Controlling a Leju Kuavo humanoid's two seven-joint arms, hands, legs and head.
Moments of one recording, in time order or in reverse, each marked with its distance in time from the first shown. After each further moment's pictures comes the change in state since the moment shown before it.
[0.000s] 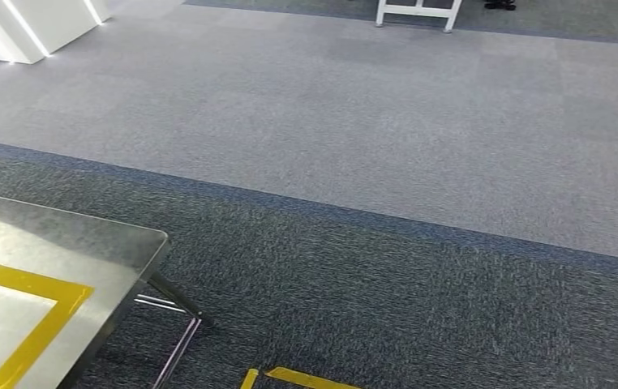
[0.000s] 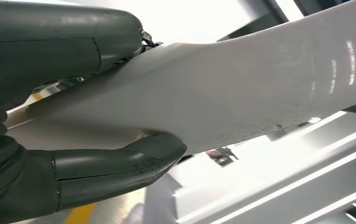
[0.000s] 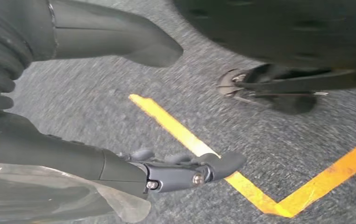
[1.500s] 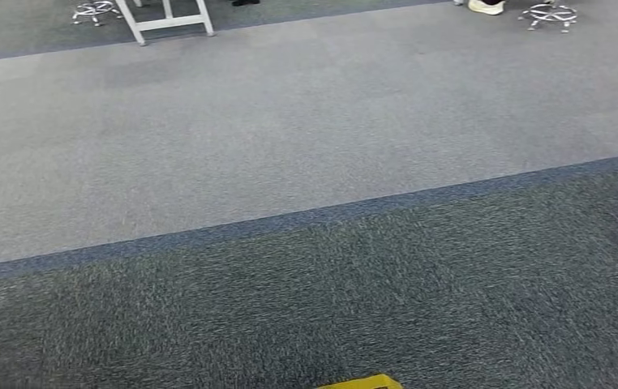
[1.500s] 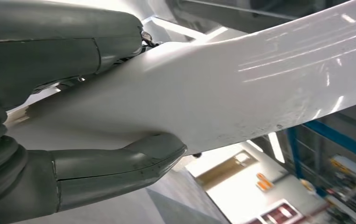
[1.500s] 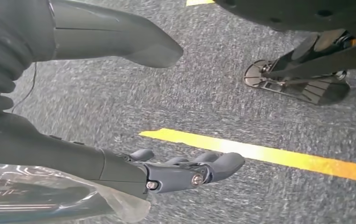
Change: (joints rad) left arm 0.008 0.000 -0.003 -0.003 -0.005 0.000 -0.089; right arm 0.006 -0.006 -0.002 0.002 0.004 0.011 -0.005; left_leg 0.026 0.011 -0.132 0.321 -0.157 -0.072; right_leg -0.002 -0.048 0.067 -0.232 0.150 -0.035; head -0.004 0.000
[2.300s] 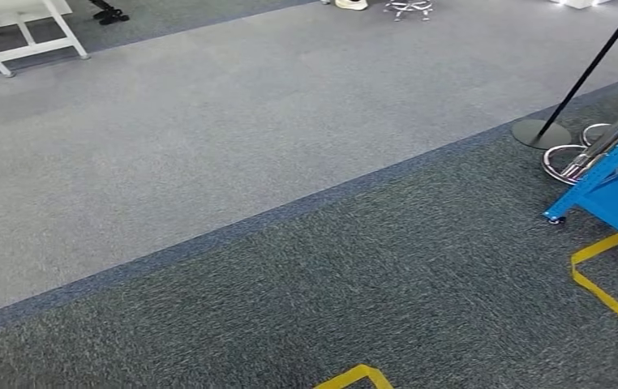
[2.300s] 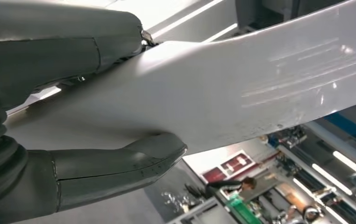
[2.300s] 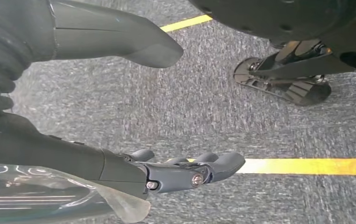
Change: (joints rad) left arm -0.005 0.001 0.015 -0.001 -0.031 0.000 0.051; right arm -0.005 0.000 0.000 -0.002 0.013 0.001 -0.002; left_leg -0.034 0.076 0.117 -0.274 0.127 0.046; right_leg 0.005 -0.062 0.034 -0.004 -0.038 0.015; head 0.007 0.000
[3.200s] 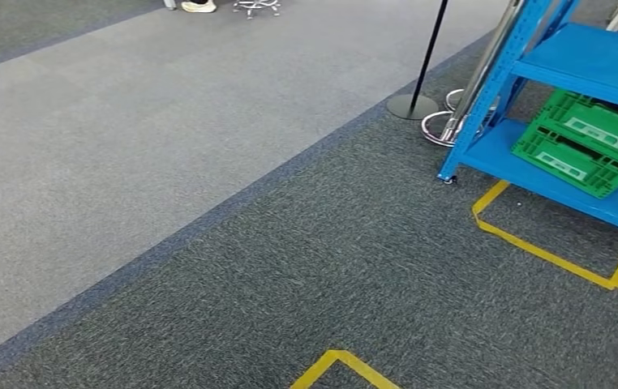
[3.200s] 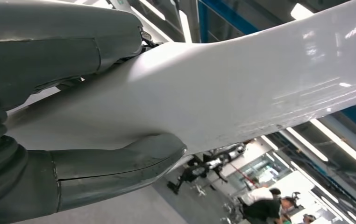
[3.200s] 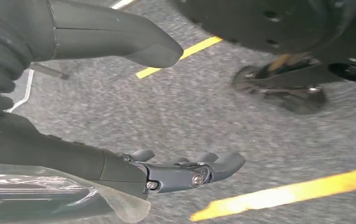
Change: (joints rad) left arm 0.016 0.000 -0.010 0.056 0.025 0.001 -0.055; right arm -0.009 0.000 0.000 -0.001 0.006 0.003 0.008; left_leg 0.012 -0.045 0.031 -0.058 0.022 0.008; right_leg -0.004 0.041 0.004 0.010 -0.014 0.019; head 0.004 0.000
